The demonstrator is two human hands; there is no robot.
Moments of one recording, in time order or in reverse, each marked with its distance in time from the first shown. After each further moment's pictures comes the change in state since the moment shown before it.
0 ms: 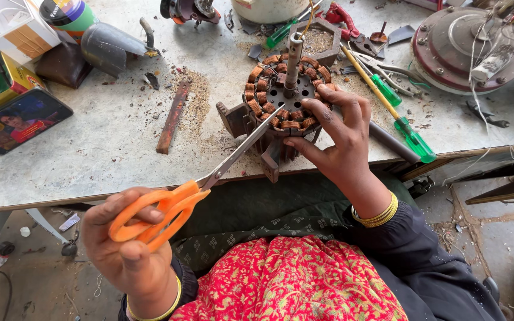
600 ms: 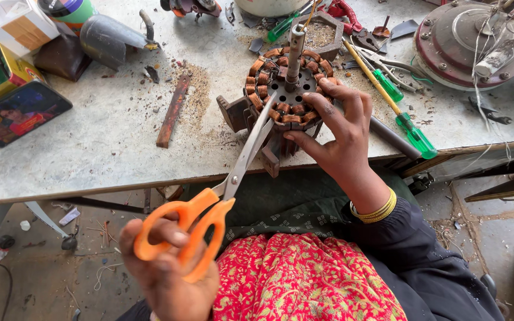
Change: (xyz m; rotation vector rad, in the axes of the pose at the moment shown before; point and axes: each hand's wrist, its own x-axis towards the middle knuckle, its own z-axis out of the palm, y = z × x) left_hand -0.057 0.012 0.039 -0.394 0.111 -0.144; right_hand -0.002 0.000 0.003 0.010 0.012 0.014
